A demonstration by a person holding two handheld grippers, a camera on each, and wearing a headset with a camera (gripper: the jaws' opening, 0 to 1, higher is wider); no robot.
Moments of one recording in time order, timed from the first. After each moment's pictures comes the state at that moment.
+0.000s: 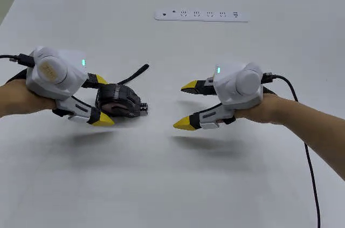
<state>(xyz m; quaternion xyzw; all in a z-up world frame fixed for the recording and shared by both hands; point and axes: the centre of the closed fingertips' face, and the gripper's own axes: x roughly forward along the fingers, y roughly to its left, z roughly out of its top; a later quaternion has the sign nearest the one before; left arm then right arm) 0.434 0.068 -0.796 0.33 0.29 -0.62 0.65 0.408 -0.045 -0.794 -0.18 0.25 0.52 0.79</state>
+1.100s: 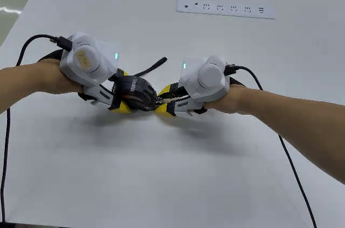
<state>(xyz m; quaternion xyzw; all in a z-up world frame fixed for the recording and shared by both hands) 0.434 0.063 -0.811 0.37 0.29 -0.65 0.60 0.425 0.027 -0.822 -0.20 0.27 0.57 0.75</state>
